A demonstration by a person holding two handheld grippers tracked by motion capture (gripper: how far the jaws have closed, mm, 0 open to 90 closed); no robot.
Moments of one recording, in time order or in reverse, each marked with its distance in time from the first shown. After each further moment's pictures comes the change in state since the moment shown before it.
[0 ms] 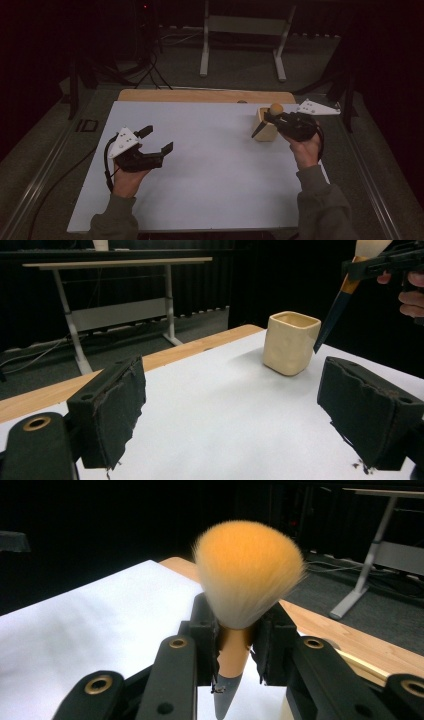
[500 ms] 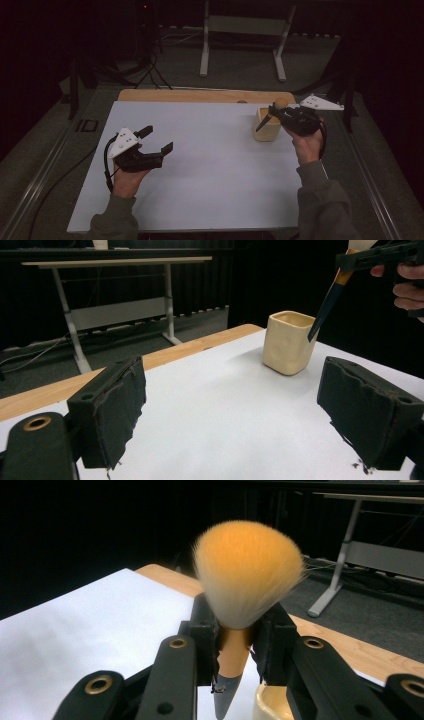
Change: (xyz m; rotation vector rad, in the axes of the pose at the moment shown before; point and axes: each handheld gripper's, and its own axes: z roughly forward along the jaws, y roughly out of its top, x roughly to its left) left arm 0.001 0.000 -0.001 -0.001 -0.001 -0.007; right arm -0.012 0.007 -0.001 -0.015 -0.085 0.024
